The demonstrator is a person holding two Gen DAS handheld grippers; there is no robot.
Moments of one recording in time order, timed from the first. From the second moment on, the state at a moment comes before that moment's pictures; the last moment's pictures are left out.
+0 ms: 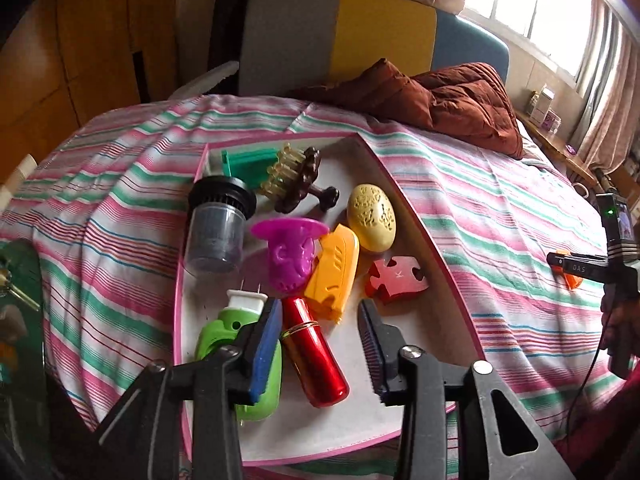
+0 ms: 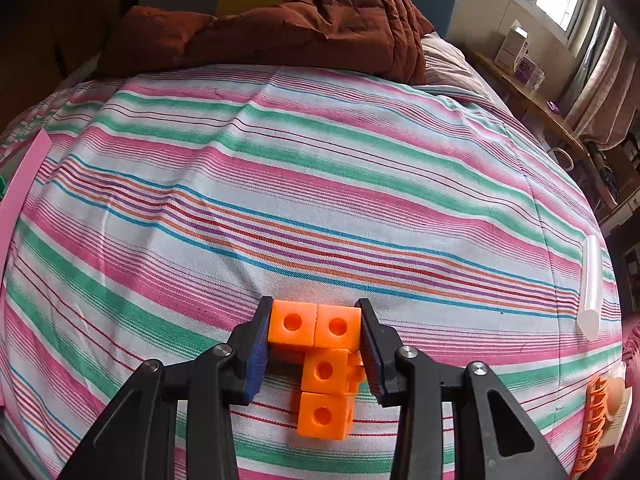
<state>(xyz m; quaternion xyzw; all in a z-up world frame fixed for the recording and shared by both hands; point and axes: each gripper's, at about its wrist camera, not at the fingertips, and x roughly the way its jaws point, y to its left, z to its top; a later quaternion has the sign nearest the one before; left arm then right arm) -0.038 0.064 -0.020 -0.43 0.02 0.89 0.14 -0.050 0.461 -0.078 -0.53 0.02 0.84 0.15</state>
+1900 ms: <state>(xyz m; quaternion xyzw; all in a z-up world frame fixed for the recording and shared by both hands) 0.002 0.002 0.013 -0.34 -0.01 0.94 0.01 -0.009 0.192 -0.009 -0.41 0.02 0.91 0.01</state>
